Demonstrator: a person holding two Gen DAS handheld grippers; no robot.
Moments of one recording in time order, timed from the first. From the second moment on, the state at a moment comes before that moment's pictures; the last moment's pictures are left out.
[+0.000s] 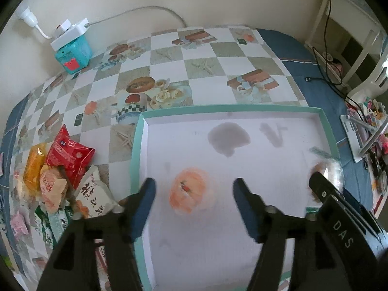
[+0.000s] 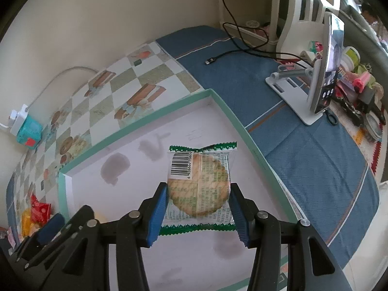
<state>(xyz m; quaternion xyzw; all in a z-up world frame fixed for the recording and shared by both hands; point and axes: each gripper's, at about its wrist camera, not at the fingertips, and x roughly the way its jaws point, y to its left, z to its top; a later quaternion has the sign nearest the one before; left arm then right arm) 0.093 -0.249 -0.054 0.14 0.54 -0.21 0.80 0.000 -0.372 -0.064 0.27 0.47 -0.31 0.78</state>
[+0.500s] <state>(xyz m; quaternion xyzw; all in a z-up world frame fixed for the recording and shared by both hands) 0.115 -0.155 -0.042 0.00 0.56 -0.14 0.81 0.006 -0.354 -0.049 0.25 0.46 -0.28 0.80</state>
